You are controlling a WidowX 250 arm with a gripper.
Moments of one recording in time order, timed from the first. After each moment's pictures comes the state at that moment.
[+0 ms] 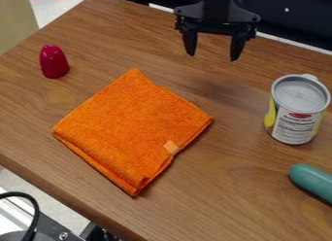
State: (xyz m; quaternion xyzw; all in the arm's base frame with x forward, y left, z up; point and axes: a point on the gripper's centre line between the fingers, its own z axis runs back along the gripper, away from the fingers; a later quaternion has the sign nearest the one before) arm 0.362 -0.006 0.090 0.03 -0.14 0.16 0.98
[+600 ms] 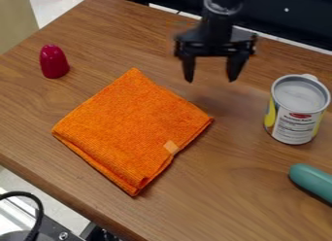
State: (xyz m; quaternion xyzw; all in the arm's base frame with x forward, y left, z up) arm 0.332 -0.025 0.072 0.06 -0.07 0.32 0.94
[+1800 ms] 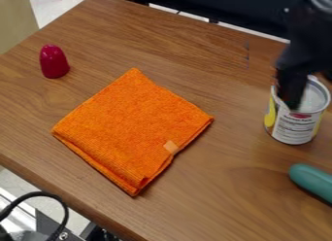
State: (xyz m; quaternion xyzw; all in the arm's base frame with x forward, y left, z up) arm 0.299 -0.146 0.114 -0.04 -0.09 0.50 0.86
